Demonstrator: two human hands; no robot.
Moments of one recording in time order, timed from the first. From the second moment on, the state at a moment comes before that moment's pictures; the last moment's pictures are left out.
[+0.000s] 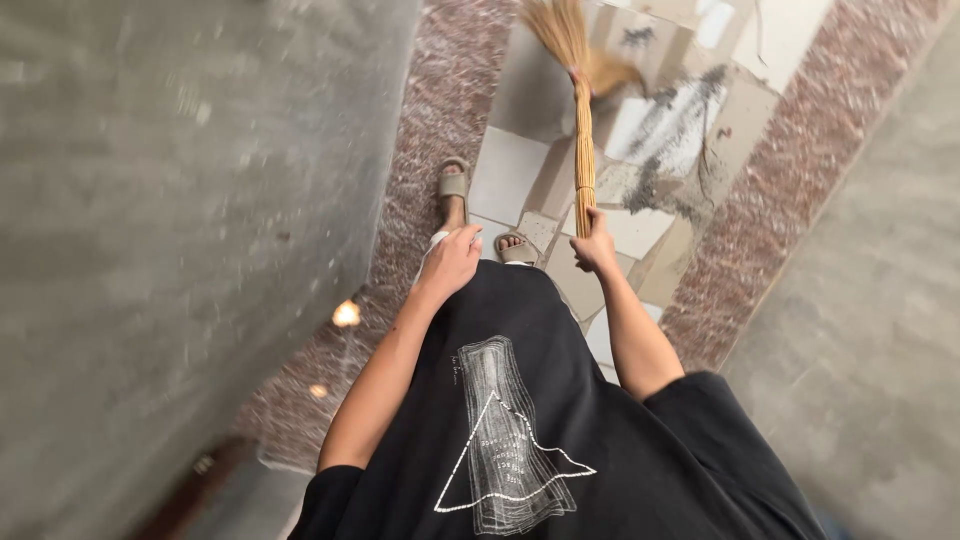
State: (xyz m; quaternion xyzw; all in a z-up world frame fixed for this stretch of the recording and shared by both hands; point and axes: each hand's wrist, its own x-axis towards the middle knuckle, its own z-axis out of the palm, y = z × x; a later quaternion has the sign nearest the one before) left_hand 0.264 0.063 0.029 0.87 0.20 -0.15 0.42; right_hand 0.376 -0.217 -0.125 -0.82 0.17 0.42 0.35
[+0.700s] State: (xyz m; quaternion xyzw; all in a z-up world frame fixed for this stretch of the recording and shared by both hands) left_hand 0.474 0.093 -0.091 0.84 -0.26 -0.34 0.33; right_hand 0.094 -0.137 0.029 -0.44 0.69 0.21 0.54
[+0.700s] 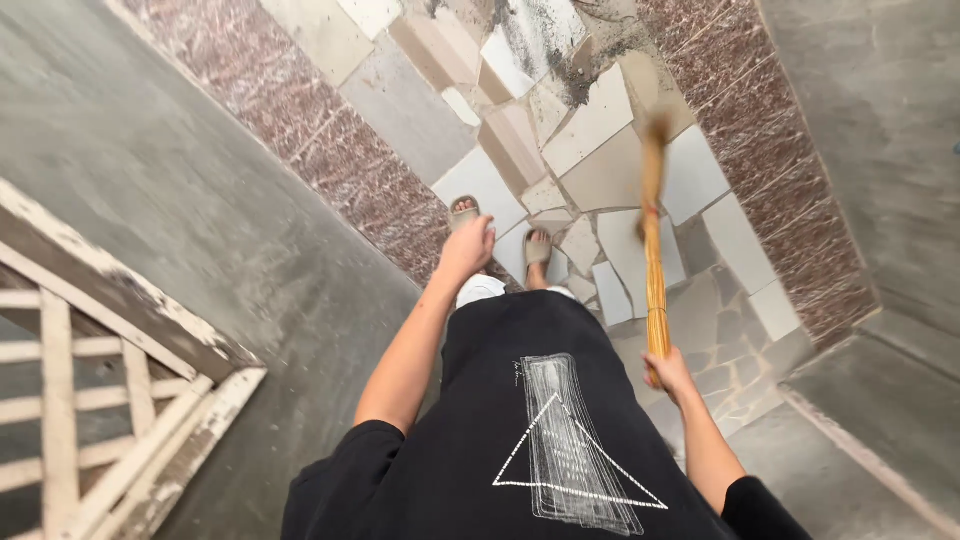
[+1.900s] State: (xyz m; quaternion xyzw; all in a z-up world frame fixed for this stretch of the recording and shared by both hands) left_hand 0.454 -0.094 -0.088 0.84 -0.31 -0.34 0.28; right_hand 0.105 -0.413 -0.111 -0.30 0.74 0.09 0.60
